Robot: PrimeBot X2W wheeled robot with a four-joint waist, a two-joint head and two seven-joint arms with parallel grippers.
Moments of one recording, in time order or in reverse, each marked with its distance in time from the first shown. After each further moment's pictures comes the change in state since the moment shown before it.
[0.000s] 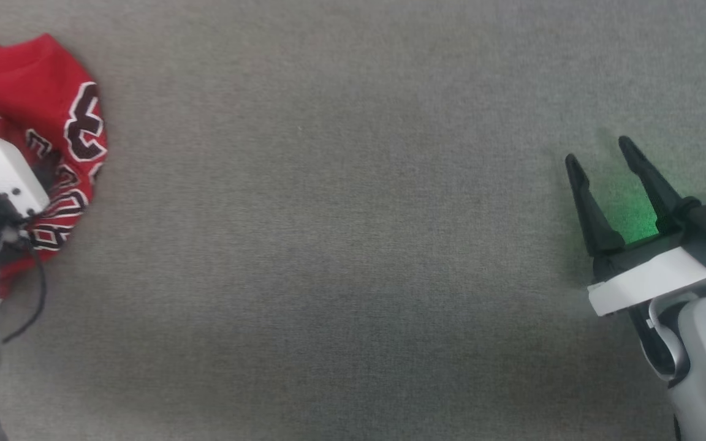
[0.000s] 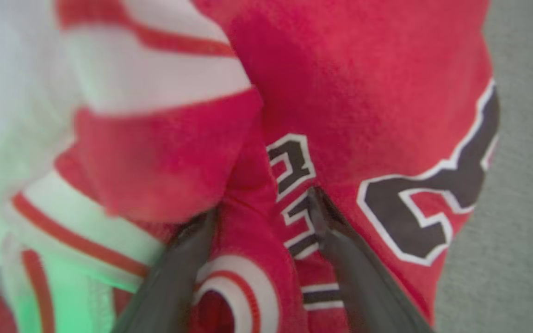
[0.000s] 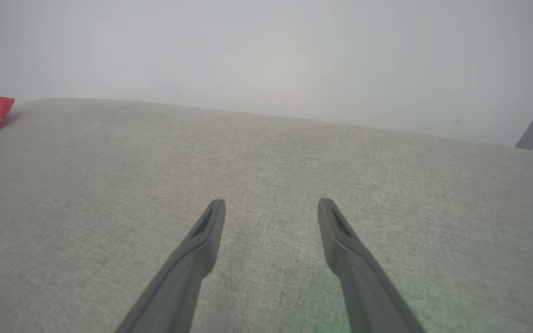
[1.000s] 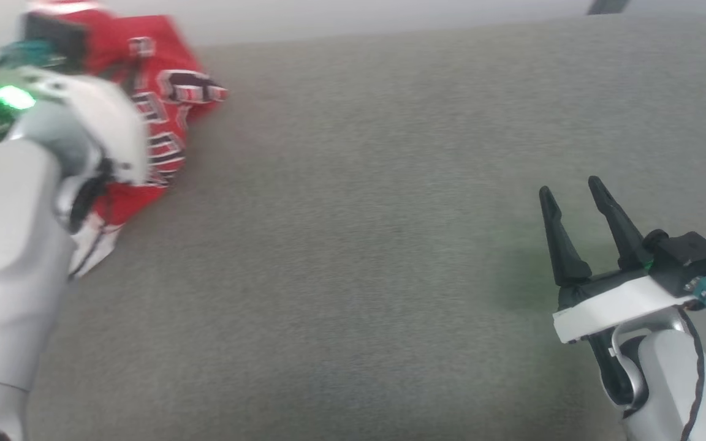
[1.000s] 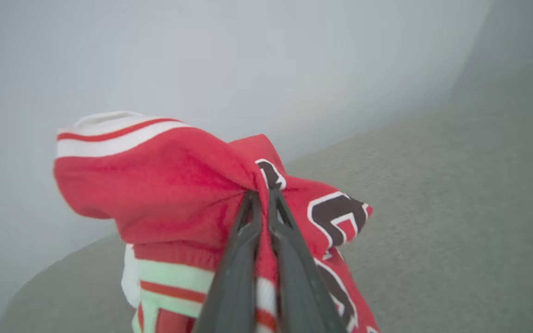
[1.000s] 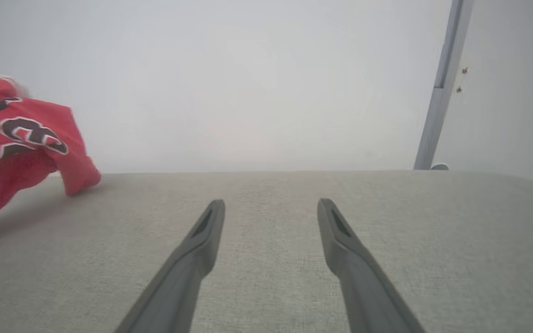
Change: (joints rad) left arm -0.030 0.050 -0.525 -0.345 -0.004 -0.002 -0.318; right arm 0.077 0.154 -0.064 0.032 0.002 0.000 0.000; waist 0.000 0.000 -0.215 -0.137
